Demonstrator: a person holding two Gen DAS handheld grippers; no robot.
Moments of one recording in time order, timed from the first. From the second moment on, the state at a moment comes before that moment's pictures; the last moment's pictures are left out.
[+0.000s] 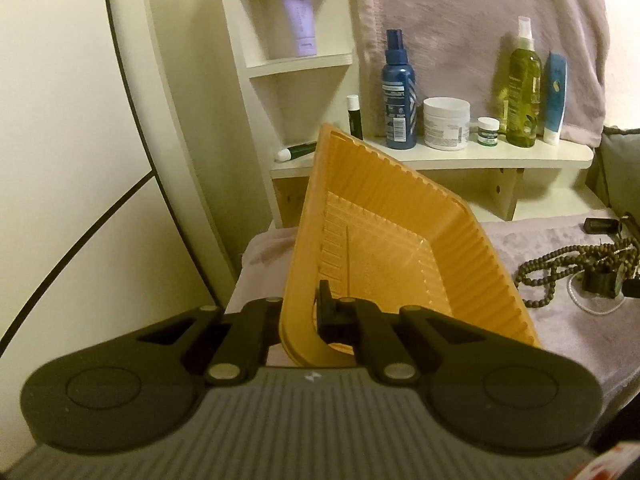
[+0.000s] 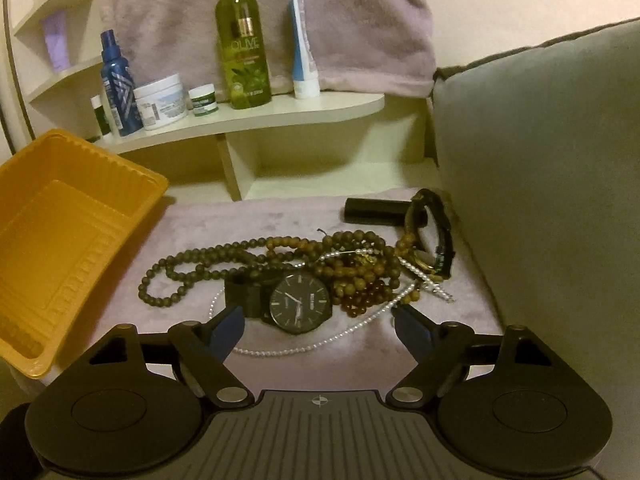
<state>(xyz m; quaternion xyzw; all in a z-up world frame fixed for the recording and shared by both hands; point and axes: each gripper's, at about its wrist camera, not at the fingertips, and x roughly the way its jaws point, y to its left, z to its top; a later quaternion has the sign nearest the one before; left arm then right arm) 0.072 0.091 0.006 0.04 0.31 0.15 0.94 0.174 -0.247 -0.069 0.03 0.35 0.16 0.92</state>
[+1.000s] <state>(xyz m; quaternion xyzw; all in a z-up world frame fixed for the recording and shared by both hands) 0.073 0.084 0.004 0.05 0.32 0.14 0.94 0.200 -0.228 -0.084 0.07 0.36 0.17 0.92</state>
